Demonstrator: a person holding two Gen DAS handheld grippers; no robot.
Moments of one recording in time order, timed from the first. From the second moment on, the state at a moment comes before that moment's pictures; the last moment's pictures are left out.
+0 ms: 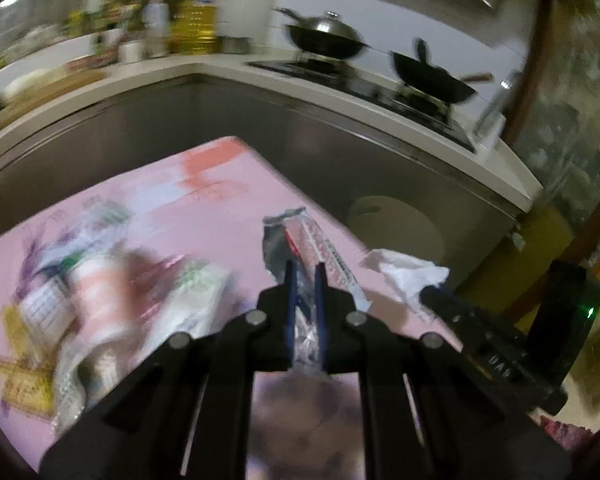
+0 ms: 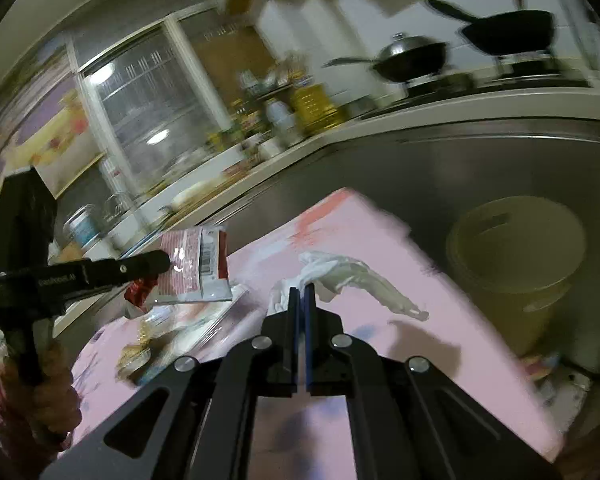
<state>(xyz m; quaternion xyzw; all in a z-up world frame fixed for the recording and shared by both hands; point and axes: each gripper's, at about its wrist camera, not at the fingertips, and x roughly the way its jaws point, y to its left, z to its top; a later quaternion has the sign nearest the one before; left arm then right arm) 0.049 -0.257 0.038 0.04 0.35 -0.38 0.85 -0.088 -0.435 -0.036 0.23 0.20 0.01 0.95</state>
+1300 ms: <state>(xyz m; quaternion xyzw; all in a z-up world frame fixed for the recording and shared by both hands) 0.092 -0.479 -0.039 0.14 0.37 -0.36 0.84 -0.069 -0.600 -0.095 0.35 0.23 -0.13 0.90</state>
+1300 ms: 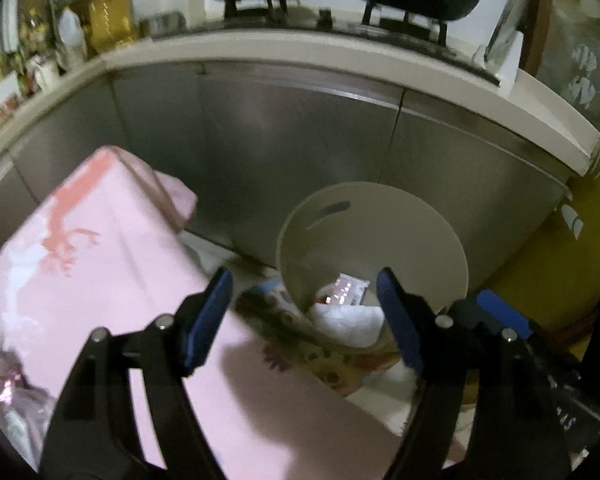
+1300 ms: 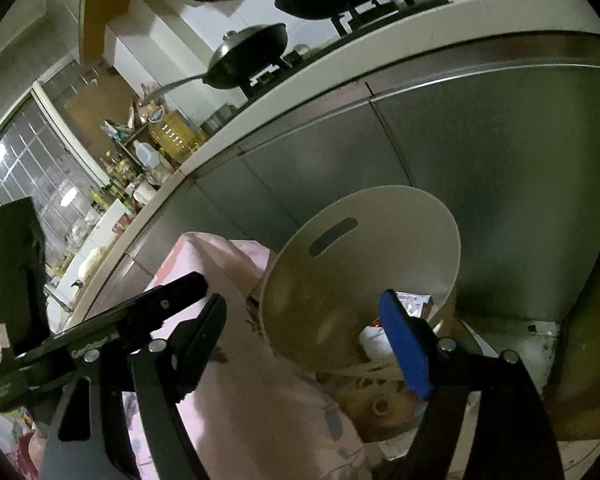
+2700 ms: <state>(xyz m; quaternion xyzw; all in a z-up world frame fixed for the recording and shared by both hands) -0.009 -0.153 -0.007 0.09 0.27 -0.17 0.95 -0.075 -0.400 -0.029 0.26 0.25 -0.03 0.93</state>
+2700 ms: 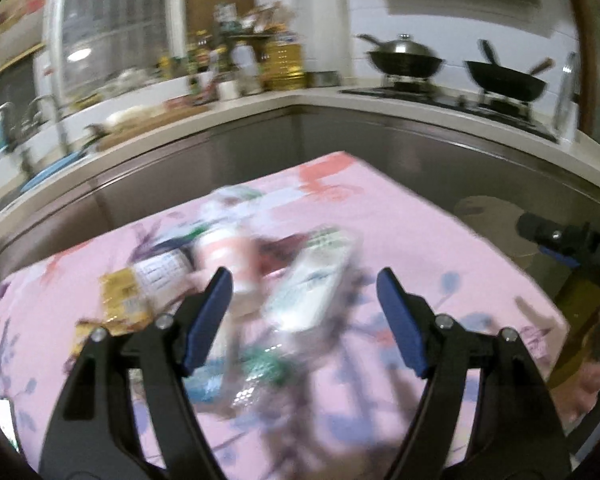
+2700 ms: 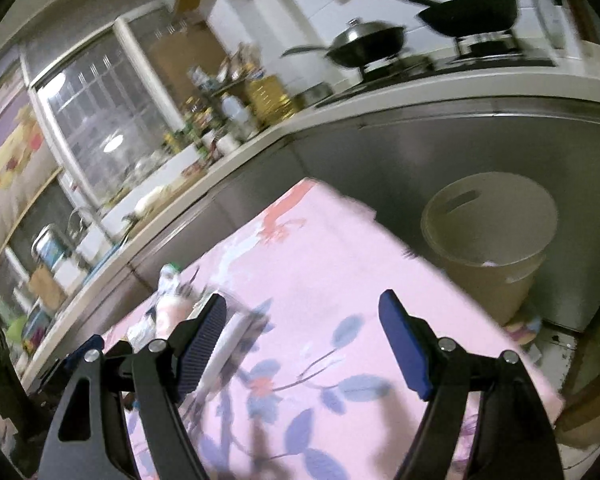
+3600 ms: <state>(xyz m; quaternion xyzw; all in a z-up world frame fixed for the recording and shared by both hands) 0.064 0.095 -0.053 0.02 0.37 -0.03 0.93 -0.023 -0.258 -0.074 0.23 0.39 0.11 0.88</state>
